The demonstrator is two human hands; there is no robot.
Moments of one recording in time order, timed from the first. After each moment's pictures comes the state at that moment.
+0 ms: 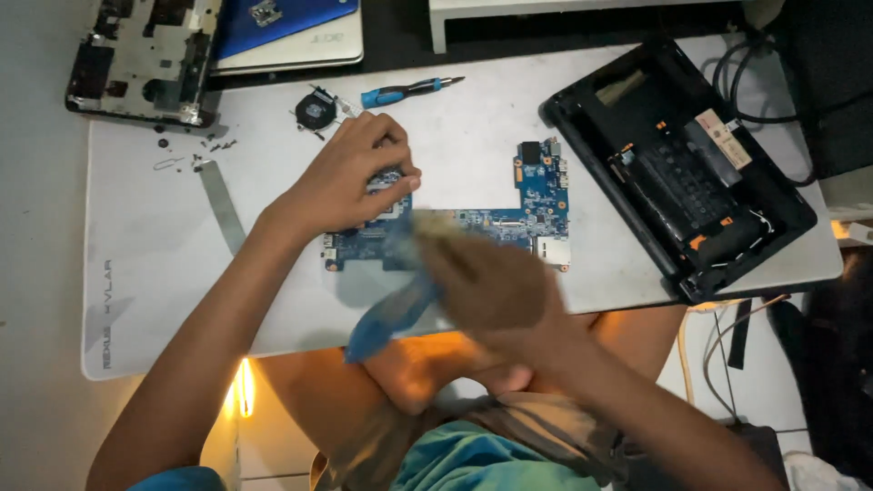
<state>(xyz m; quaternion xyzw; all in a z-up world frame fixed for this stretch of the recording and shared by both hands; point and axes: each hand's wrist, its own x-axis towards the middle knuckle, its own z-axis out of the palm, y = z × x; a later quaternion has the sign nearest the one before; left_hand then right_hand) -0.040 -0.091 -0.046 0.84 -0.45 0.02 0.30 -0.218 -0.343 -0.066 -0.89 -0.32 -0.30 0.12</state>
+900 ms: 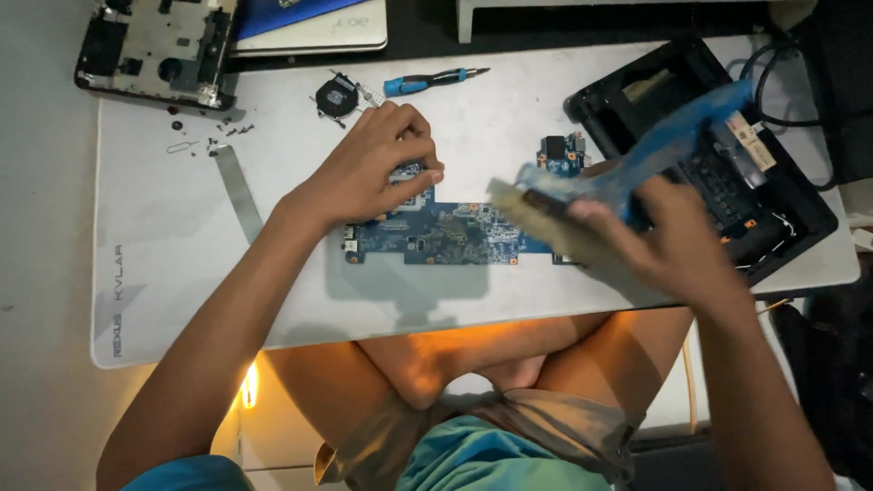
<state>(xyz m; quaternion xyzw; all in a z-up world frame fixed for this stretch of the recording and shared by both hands) -0.036 -0.083 -0.046 0.81 -0.51 0.04 0.30 -0.193 -0.464 0.018 -0.94 -0.13 0.00 0.32</state>
